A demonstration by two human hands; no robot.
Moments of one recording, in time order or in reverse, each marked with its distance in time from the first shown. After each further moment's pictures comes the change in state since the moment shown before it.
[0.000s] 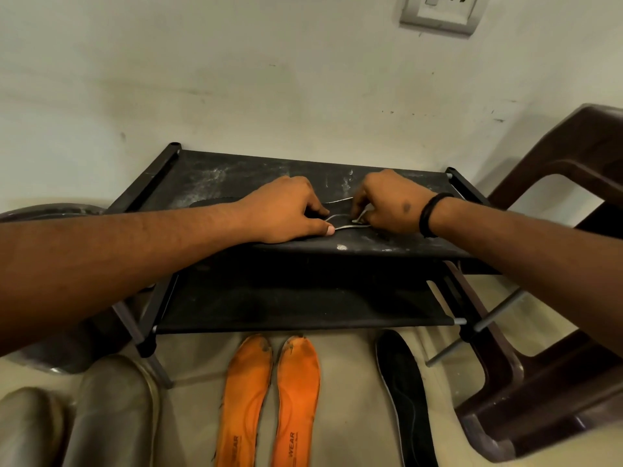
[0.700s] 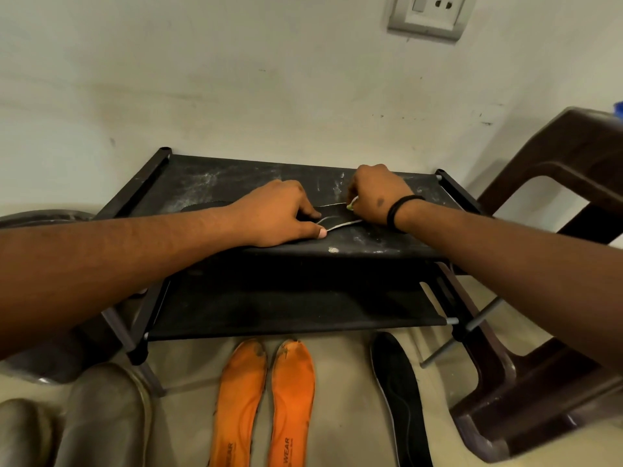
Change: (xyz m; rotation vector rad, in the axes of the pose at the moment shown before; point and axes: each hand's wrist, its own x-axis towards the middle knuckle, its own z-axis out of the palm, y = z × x) left_hand 0.003 -0.005 0.002 0.024 -0.012 0.009; right_hand 0.024 -0.001 0.009 0.022 0.159 0.224
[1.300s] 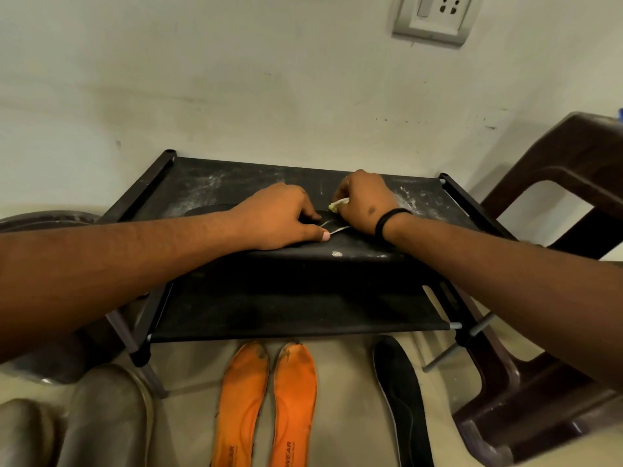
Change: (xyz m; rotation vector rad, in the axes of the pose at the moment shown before) left_hand -0.001 0.000 0.000 -0.007 -0.012 -0.056; right_hand 0.003 -0.014 0.012 0.240 0.089 0.019
